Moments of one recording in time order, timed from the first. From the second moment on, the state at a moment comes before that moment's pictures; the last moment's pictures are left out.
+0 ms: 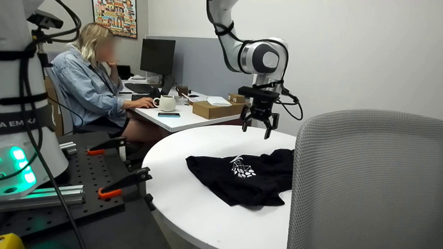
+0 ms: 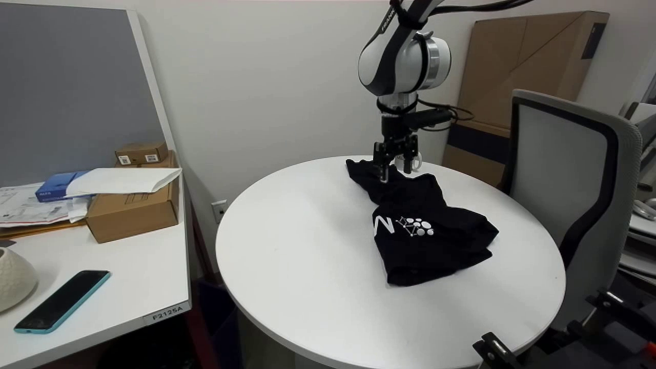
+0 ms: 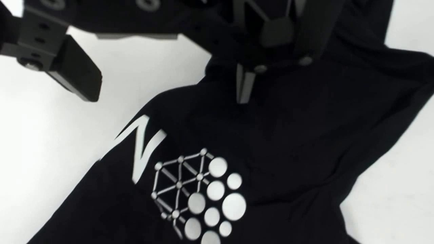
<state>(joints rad) -0.10 0.73 0.04 -1.69 -0.11 2.30 -0.31</state>
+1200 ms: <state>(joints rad) 0.03 0.44 0.03 -2.28 -0.68 2.57 -0.47</state>
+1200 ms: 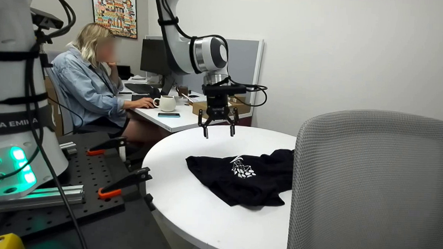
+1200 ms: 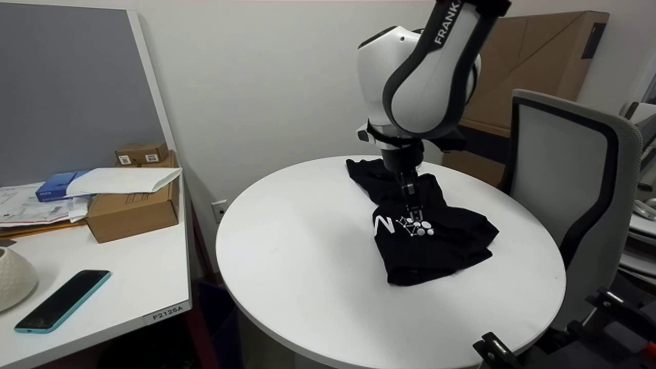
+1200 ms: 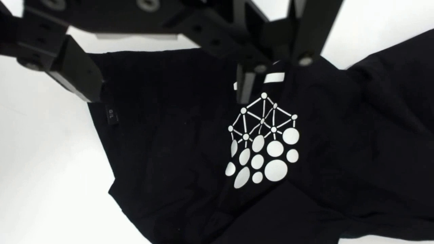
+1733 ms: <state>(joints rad) 0.00 0.44 -0.04 -2.37 -0.72 2.77 -0.34</state>
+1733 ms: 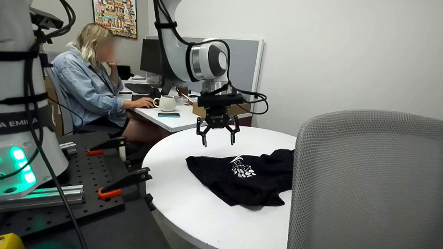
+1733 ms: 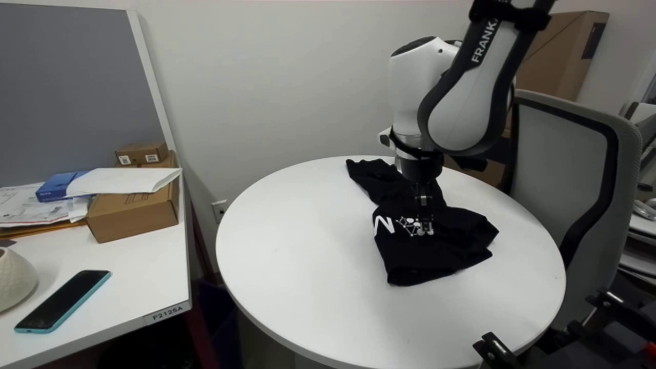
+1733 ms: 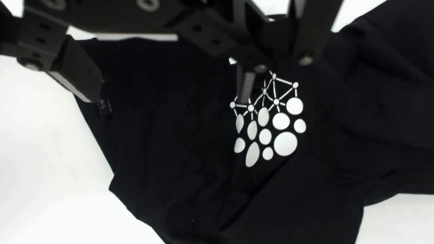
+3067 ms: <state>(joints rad) 0.19 0.56 -0.31 -2.43 -1.41 2.91 0.26</state>
